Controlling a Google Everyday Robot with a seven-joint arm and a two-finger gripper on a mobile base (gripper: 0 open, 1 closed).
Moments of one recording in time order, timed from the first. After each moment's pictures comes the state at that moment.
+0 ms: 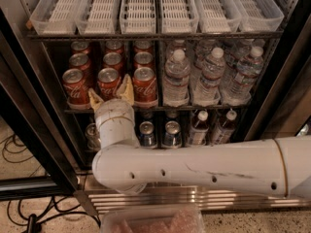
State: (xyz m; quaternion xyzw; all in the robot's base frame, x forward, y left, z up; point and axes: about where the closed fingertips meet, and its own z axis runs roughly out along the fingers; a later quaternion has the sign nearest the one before) arm 0.602 0.111 0.852 -0.17 0.66 -0.03 0.73
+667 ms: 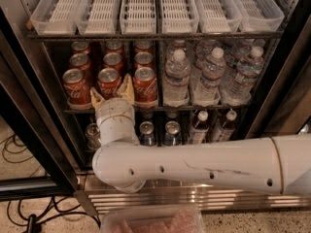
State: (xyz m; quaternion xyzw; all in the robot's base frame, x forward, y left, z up) arm 0.610 0.111 0.848 -0.16 0.66 -0.03 0.73
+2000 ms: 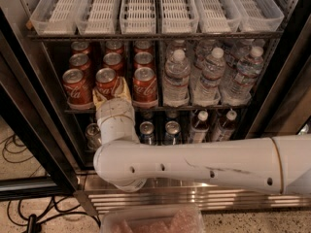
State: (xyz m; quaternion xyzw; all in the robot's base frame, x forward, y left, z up) arm 0.613 0.112 0.840 -0.16 0.68 -0.02 0.72
